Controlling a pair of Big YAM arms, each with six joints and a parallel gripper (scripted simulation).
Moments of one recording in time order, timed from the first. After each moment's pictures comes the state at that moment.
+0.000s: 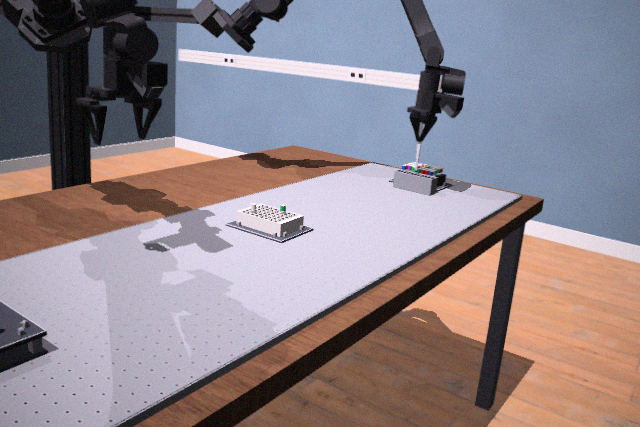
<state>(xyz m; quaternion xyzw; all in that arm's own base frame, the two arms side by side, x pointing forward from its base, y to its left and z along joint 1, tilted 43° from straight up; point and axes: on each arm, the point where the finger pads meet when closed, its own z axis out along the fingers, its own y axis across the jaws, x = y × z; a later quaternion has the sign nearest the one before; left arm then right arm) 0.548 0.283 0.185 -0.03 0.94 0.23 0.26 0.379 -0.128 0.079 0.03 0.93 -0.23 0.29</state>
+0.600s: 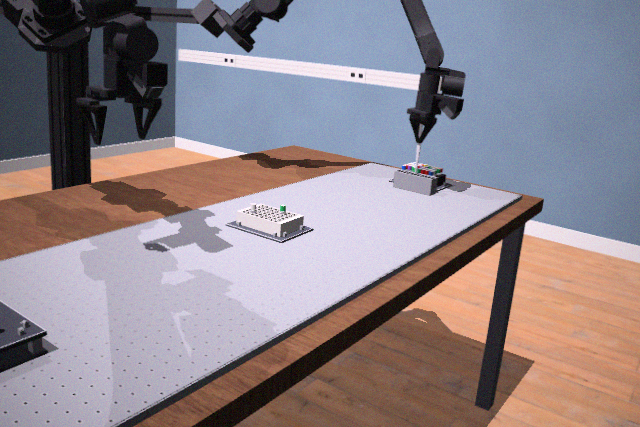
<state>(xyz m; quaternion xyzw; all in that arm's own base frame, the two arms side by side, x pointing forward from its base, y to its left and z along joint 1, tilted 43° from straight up) 0.549 0.285 0.182 -0.03 0.94 0.23 0.25 0.379 -0.128 0.079 0.03 0.93 -0.23 0.29</state>
